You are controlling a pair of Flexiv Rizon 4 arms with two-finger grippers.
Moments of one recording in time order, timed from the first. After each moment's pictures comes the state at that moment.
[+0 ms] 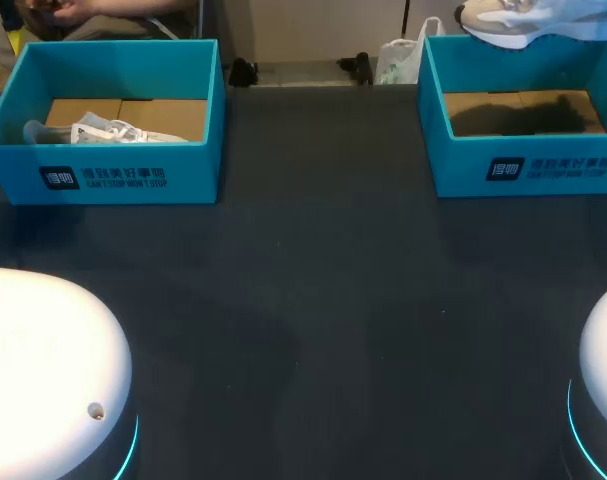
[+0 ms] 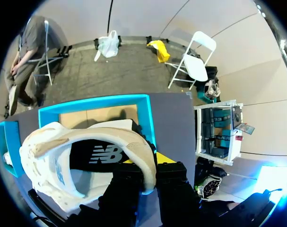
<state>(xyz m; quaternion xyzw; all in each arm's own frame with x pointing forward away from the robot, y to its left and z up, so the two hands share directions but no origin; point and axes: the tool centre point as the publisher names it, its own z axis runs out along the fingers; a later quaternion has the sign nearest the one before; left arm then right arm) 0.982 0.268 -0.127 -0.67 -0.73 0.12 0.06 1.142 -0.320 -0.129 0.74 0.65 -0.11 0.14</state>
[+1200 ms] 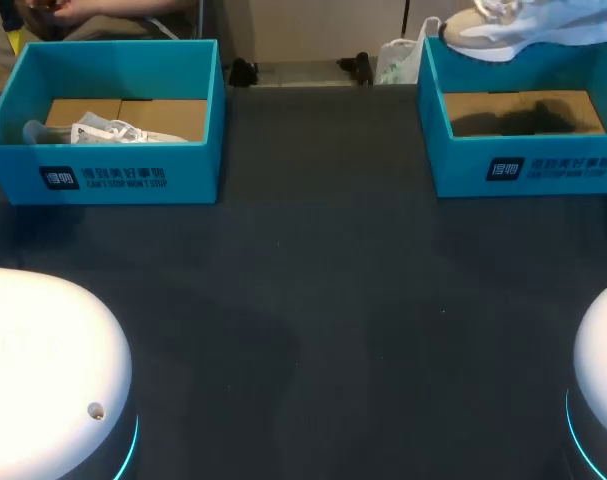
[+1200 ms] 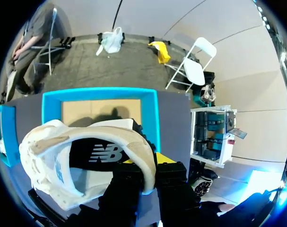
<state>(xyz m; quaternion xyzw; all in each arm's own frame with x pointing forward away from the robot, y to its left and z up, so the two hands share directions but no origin) 0.982 0.268 -0.127 -0.67 -0.73 0.12 0.06 1.122 -0.277 -0.119 0.71 0.67 -0.14 0.16</state>
